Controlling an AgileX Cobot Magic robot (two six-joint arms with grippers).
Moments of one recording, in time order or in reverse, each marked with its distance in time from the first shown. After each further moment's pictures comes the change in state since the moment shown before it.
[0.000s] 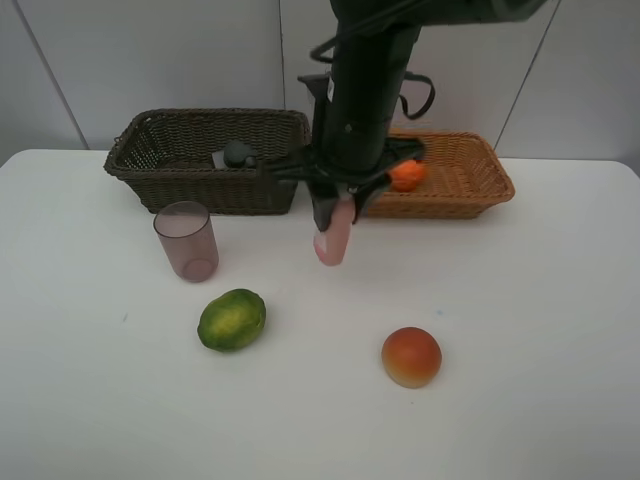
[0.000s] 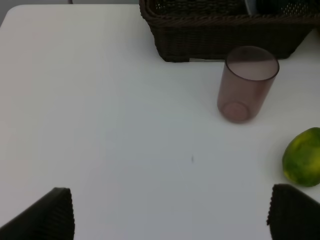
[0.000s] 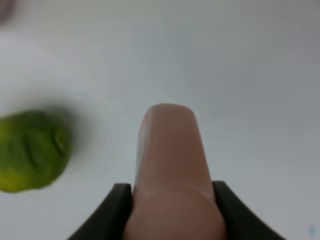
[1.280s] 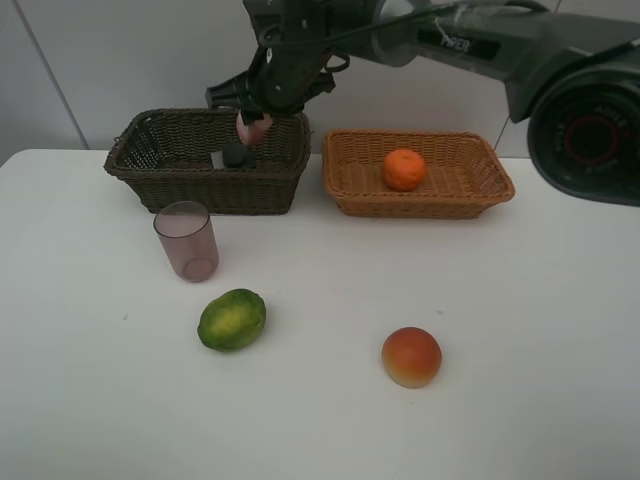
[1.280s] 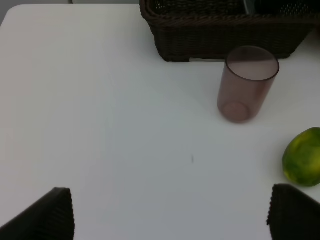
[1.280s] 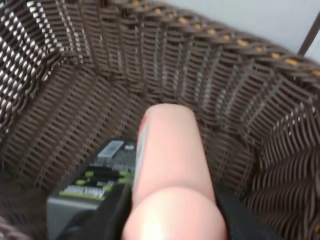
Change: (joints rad) left arm 0.000 0.000 0.000 0.000 0.000 0.000; right arm -0.054 0.395 -0.474 -0.110 -0.508 -0.063
